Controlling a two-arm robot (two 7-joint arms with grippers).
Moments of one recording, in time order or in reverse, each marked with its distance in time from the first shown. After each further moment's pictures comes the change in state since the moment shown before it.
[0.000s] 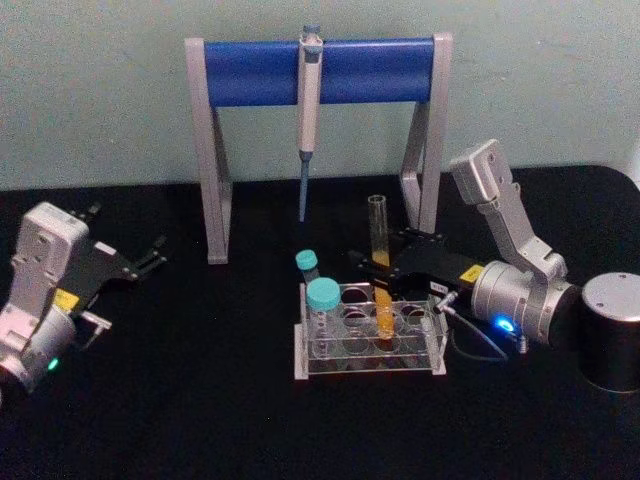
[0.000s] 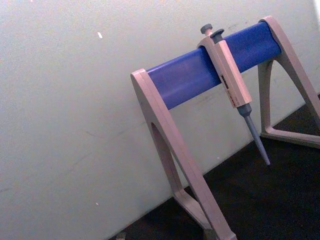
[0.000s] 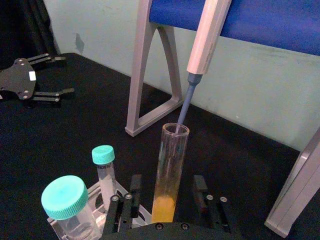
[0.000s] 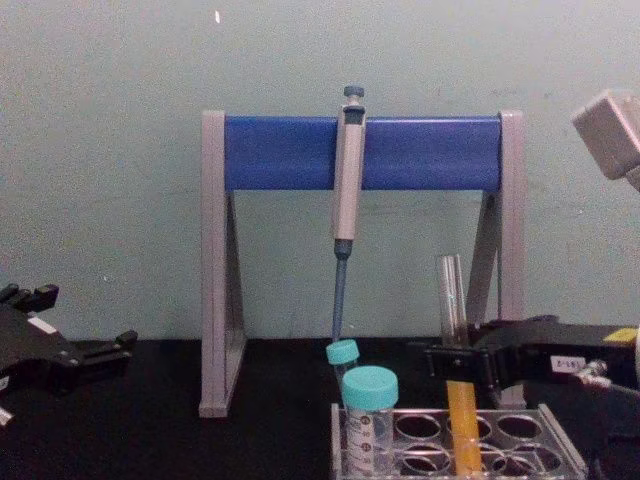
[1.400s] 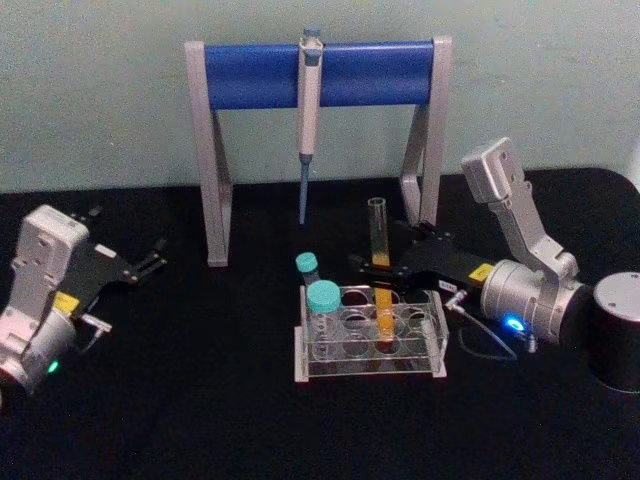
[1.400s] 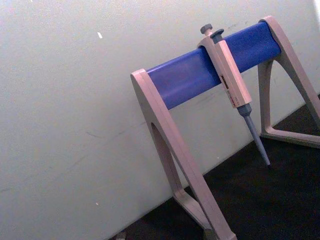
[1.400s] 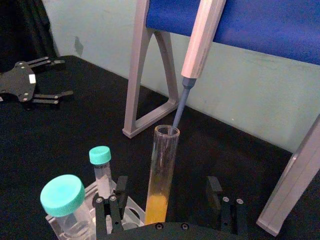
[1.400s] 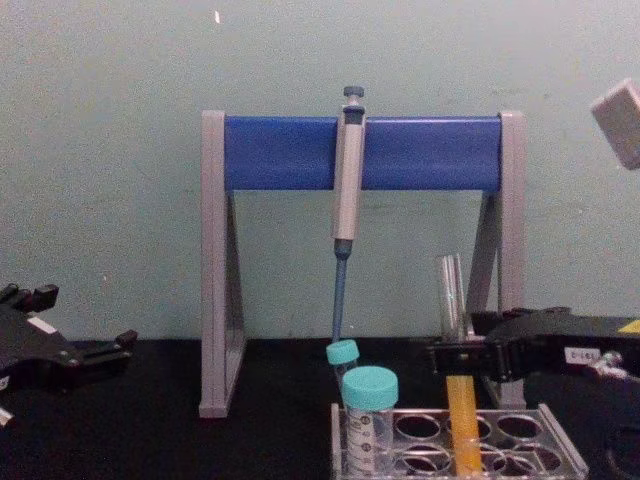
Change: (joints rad) left arm 0.000 0.000 0.000 0.000 0.000 0.000 0.000; right arm -0.002 0.025 0.003 -0.015 0.021 -0.007 -0.001
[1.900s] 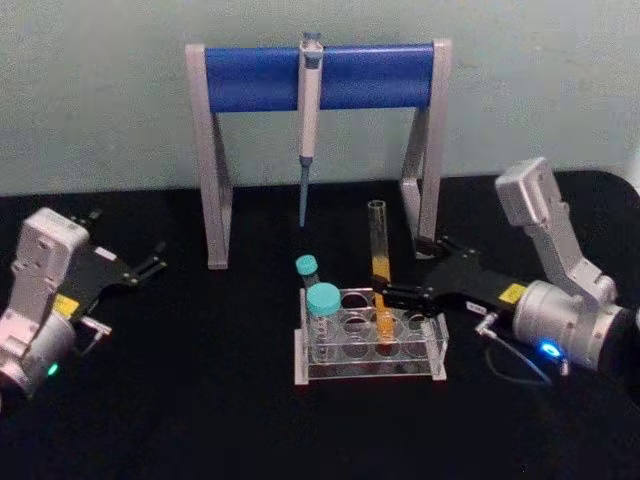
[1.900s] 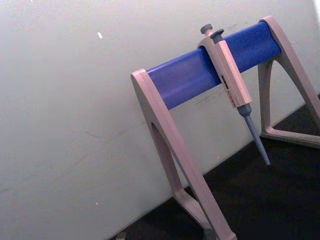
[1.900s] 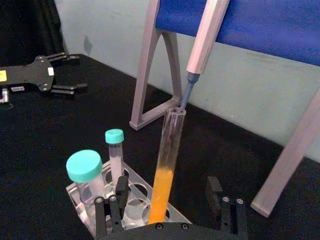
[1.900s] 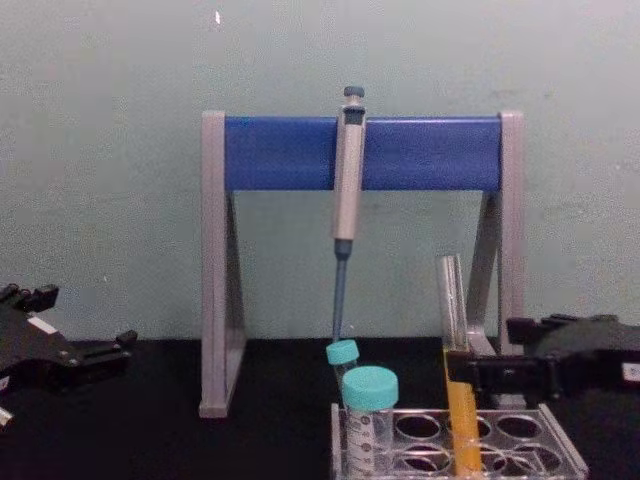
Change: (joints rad) left arm 0.000 0.000 0.000 0.000 0.000 0.000 0.000; right arm -0.085 0.093 0.023 -0.105 0.036 -0.028 0.010
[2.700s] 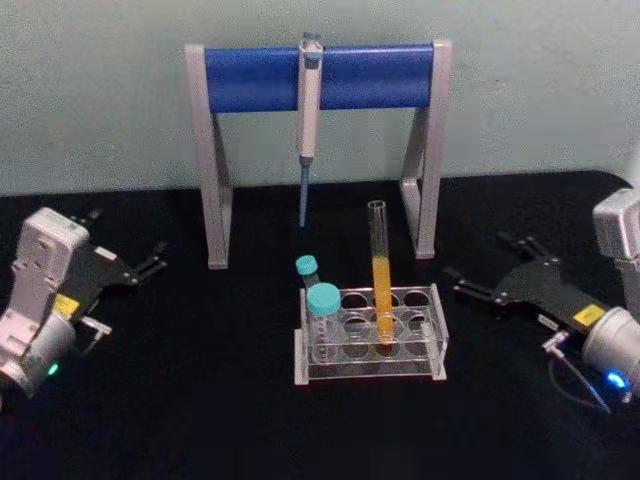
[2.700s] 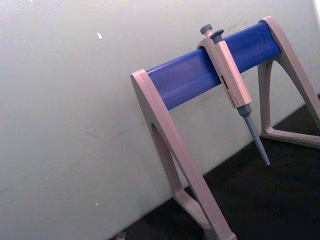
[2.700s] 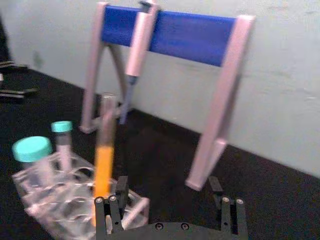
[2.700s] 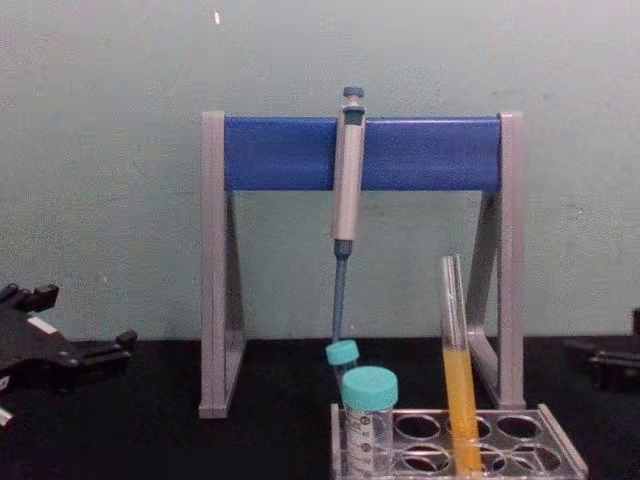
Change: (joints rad) left arm 0.000 0.000 0.000 0.000 0.000 0.000 0.000; right arm -0.181 0.107 0.094 -0.070 0.043 -0.205 -0.156
